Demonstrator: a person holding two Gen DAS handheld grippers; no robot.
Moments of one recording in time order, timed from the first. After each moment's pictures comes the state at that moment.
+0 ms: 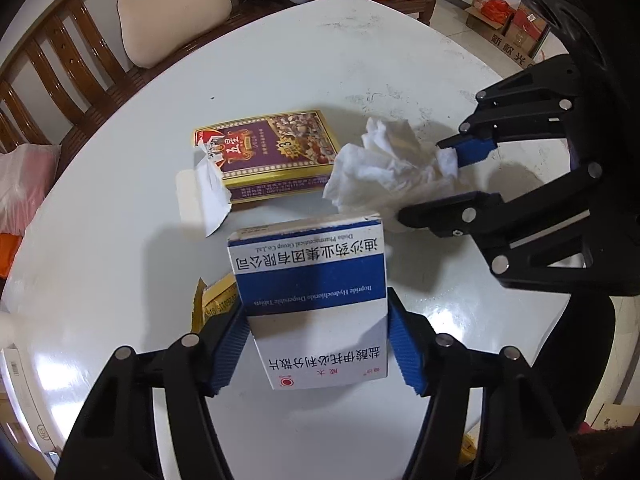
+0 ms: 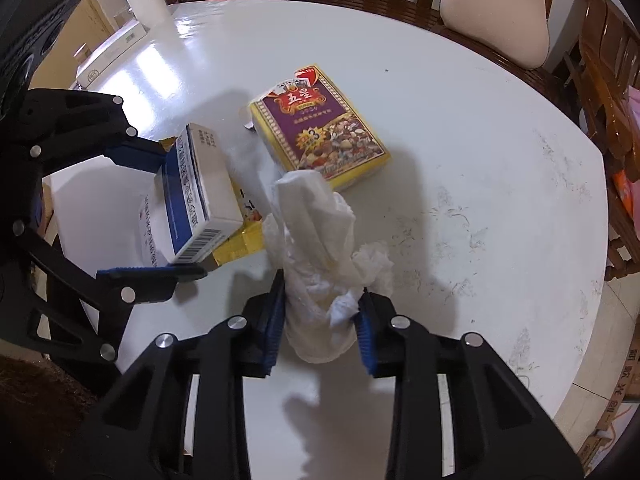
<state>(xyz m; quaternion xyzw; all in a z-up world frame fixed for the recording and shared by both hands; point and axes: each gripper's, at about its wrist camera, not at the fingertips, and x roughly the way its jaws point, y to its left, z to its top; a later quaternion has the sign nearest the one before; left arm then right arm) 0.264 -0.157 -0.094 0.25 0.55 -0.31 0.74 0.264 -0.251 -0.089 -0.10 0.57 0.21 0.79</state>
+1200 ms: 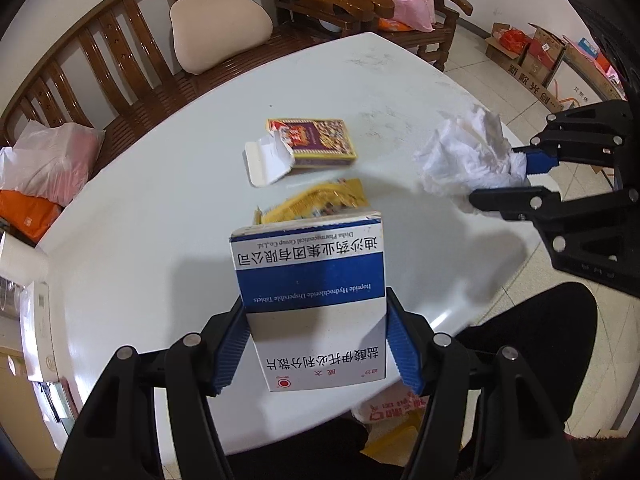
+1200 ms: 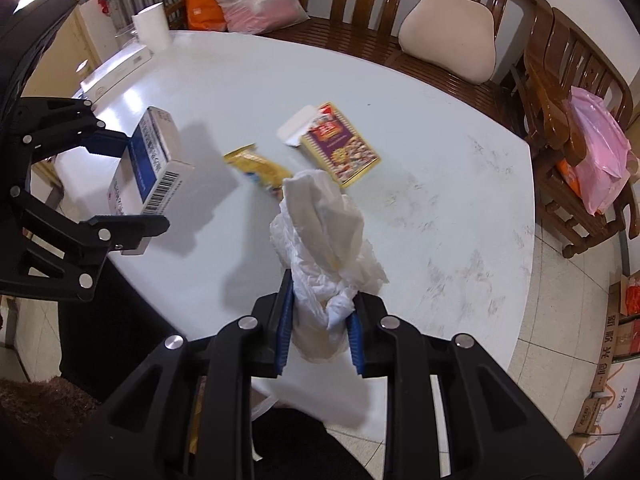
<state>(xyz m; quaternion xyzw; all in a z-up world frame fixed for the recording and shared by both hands) 0.202 -0.090 -0.019 0.22 0.52 -0.27 0.78 0.170 -0.221 -0.011 -0.11 0.53 0.14 0.83</state>
